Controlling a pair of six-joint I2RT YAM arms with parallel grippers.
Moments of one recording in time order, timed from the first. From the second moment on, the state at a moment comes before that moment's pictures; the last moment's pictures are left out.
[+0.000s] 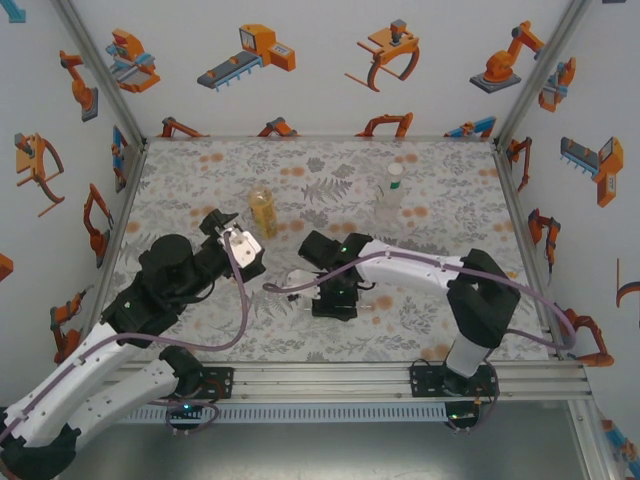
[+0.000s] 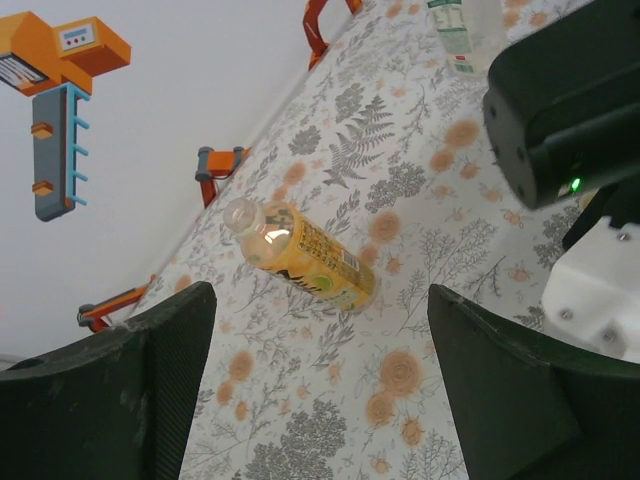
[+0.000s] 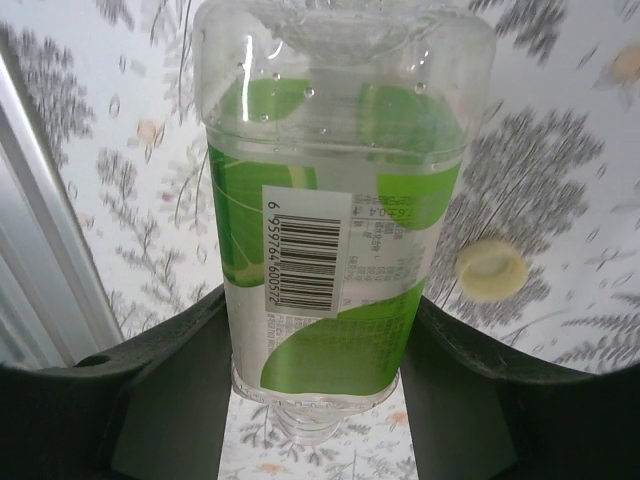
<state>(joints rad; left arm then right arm) -0.79 0.65 0.80 -0.30 -0.08 0.57 1.02 1.79 1.28 -0.89 -0.18 -0.62</state>
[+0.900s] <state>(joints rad) -0.78 0.67 0.79 -0.30 -0.09 0.57 1.06 1.98 1.43 -0.83 -0.16 -0.61</state>
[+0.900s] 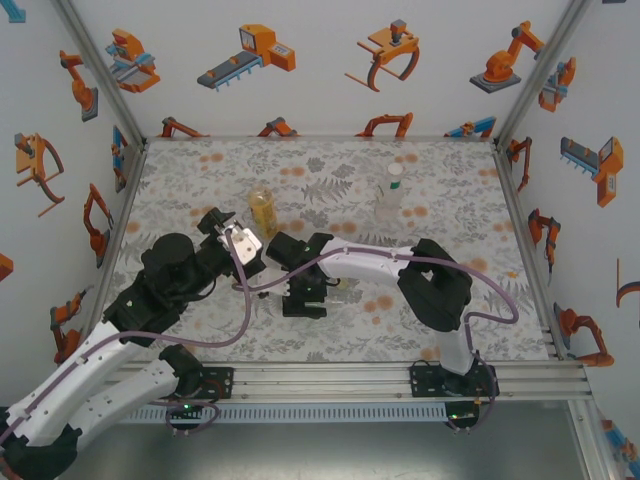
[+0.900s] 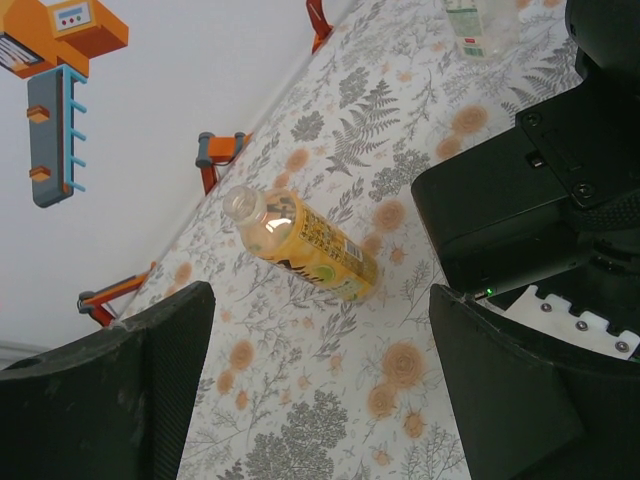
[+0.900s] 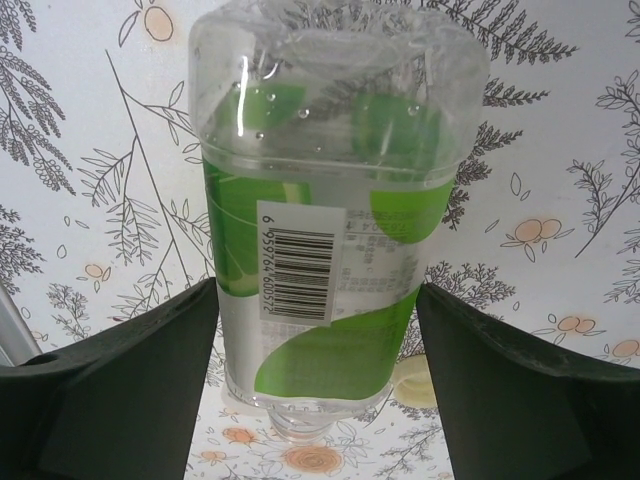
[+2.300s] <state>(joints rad) -0.77 1.05 0.94 -0.58 0.35 0.67 0.75 0.76 0.72 -0.49 -0.20 -0.42</state>
